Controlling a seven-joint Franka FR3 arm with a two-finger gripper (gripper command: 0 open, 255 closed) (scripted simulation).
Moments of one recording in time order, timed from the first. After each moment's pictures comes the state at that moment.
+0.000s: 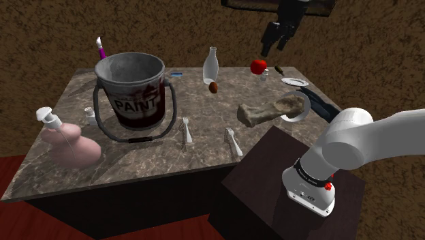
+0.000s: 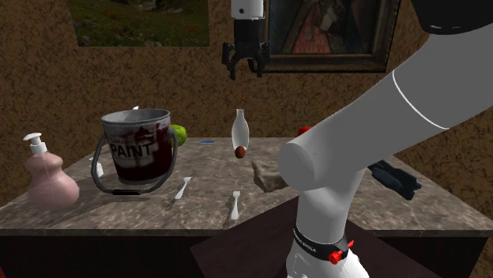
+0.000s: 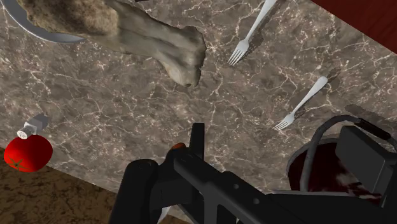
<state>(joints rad) 0.00 -0.76 0.01 -2.27 -0.05 1.61 0.13</state>
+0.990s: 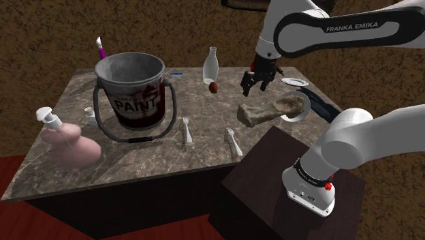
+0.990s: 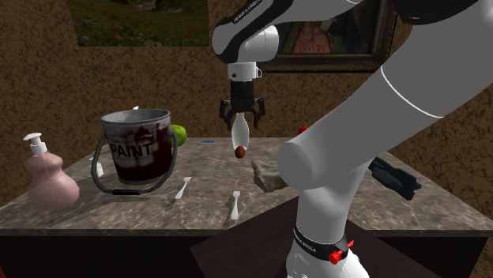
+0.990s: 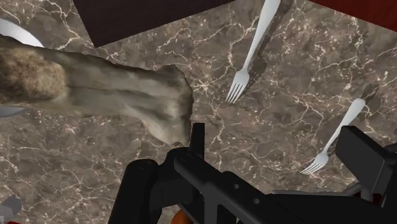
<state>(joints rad) -0.03 -0.67 0.03 -2.63 0.01 1.95 0.29</state>
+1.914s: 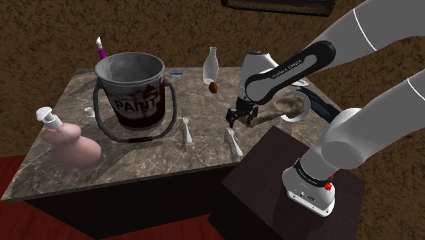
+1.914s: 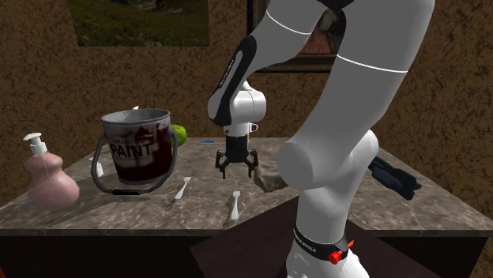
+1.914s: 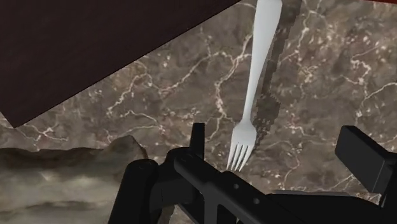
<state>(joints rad) -0.02 -0.26 0.06 -2.81 0.13 2.45 0.43</state>
